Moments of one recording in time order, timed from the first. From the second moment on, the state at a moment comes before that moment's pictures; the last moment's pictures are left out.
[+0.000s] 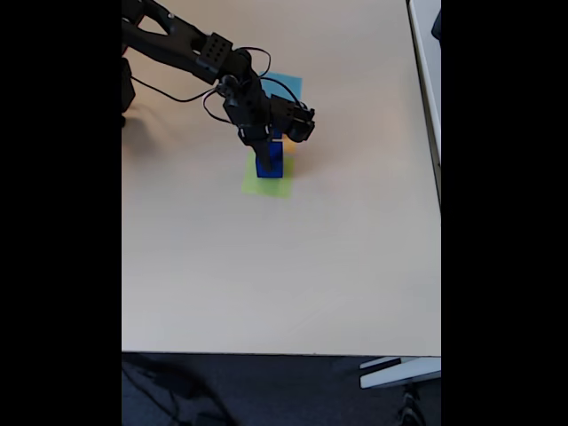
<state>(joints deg) 20.9 74.6 89.3 51.7 71.4</state>
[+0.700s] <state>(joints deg) 20.9 74.6 89.3 50.1 70.1</state>
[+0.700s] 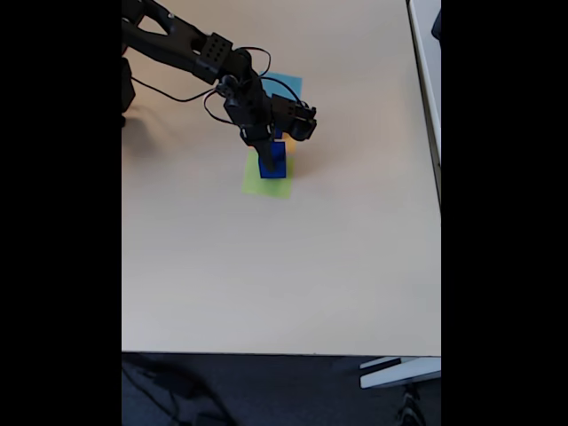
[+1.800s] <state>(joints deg) 20.9 74.6 89.8 50.0 70.8</state>
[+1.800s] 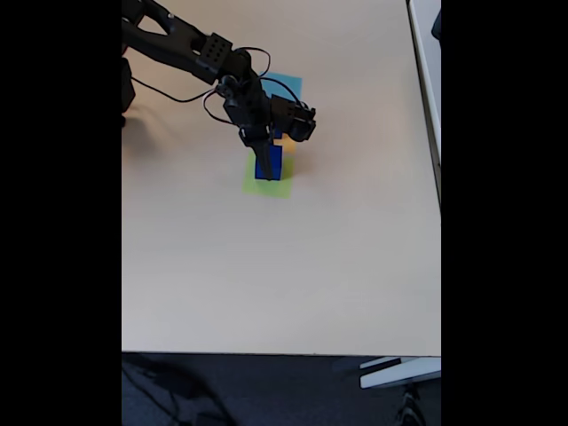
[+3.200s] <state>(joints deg) 20.8 74.9 85.2 56.2 67.9</state>
